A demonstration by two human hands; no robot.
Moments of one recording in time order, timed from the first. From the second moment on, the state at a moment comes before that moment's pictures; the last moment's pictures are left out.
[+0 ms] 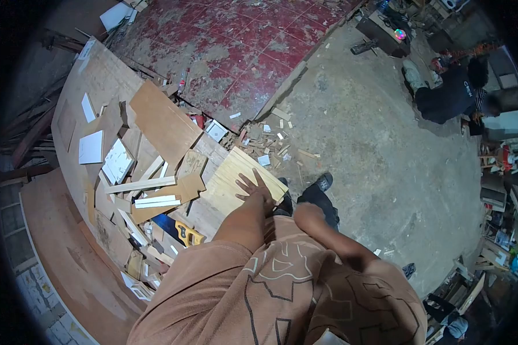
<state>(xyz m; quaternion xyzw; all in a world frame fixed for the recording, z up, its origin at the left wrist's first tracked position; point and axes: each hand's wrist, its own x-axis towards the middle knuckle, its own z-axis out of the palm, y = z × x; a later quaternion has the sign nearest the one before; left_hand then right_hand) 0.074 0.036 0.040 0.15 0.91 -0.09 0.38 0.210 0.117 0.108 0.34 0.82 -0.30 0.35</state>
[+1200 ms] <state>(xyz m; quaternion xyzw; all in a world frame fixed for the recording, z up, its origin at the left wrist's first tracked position) 0.066 0.029 0.022 0.15 0.87 -0.06 0.46 0.203 0.117 0.063 0.27 0.84 -0.33 0.32</state>
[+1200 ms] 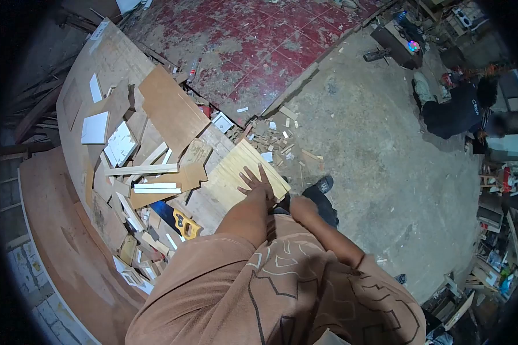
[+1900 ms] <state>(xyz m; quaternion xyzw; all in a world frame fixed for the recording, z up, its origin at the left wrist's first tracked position) 0.066 0.010 -0.003 0.42 0.90 0.05 0.13 0.225 0.124 0.156 0.27 0.88 -0.27 0.27</state>
